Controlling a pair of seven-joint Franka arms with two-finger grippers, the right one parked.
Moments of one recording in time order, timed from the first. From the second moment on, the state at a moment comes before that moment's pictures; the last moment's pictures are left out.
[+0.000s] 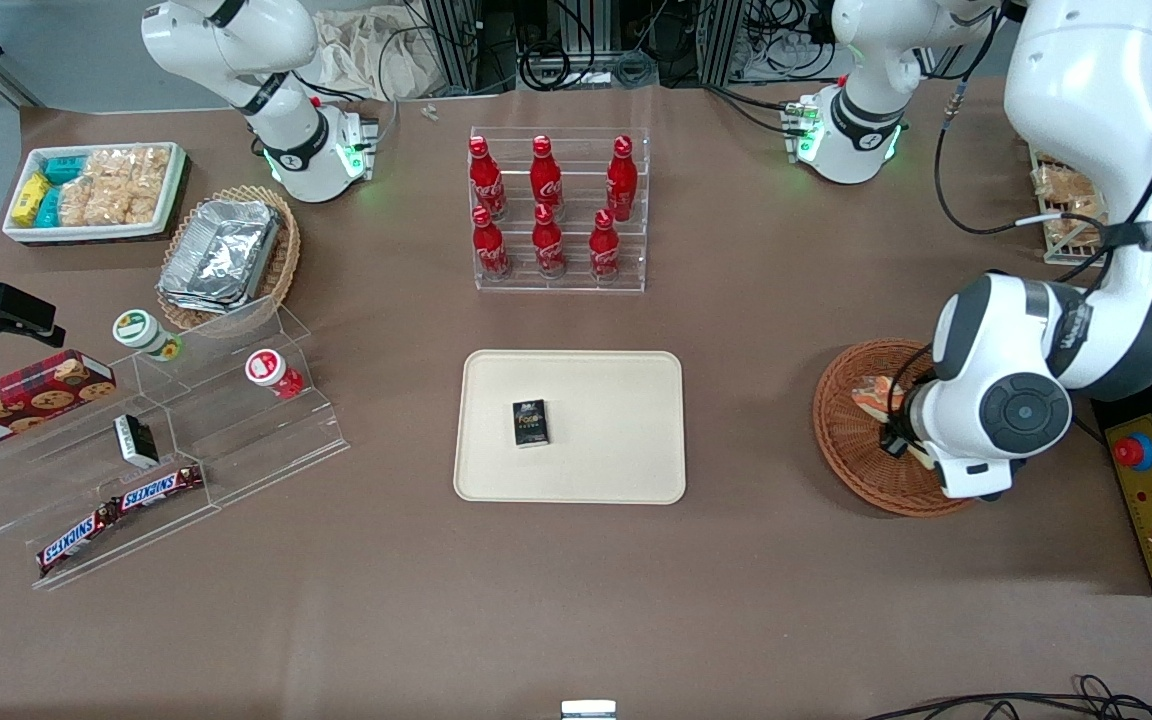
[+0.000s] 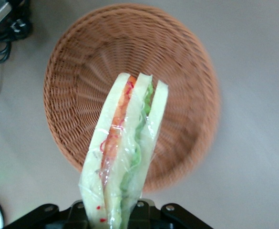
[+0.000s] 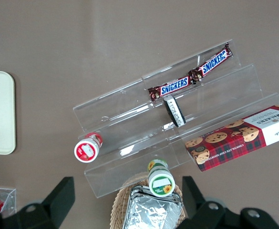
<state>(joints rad) 0.03 0.48 -0.30 -1.52 0.21 1.69 -1.17</state>
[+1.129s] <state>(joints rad) -0.20 0.80 -0.55 -1.41 0.21 2.01 -0.88</state>
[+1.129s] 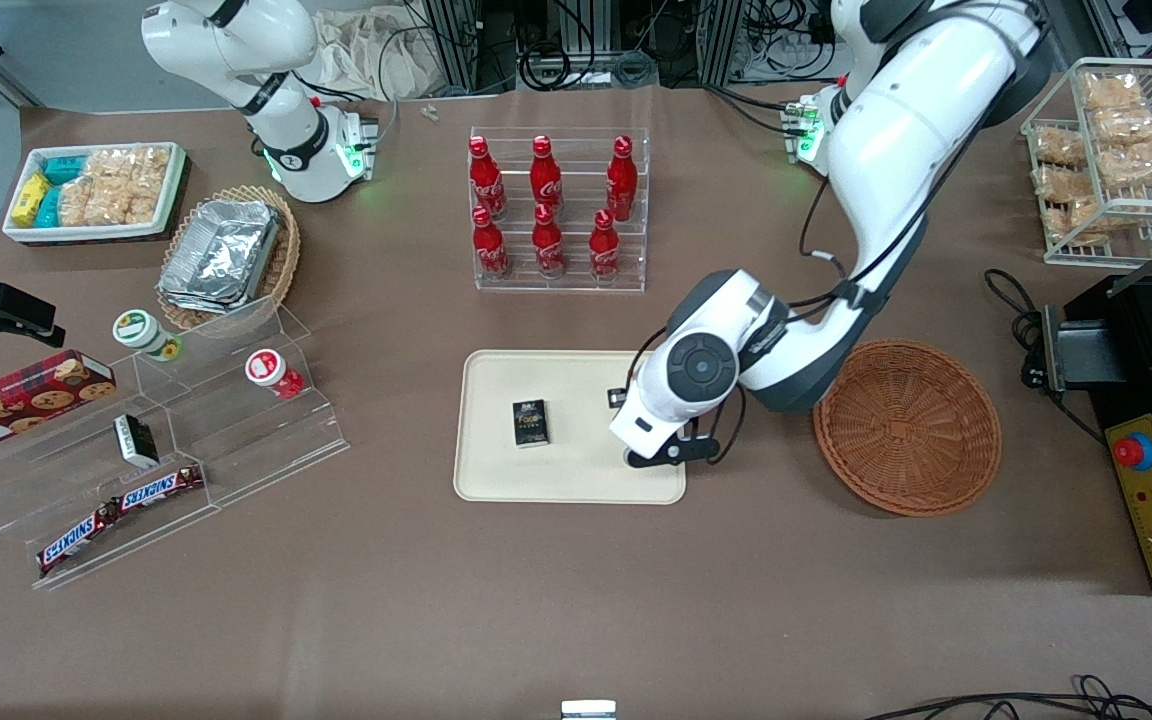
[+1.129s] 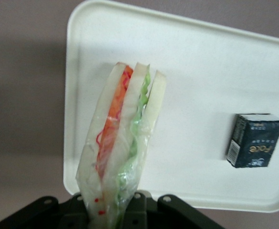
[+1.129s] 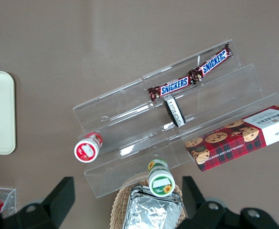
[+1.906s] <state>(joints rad) -0.20 0.83 -0.55 -1.37 0.35 1.93 -1.00</state>
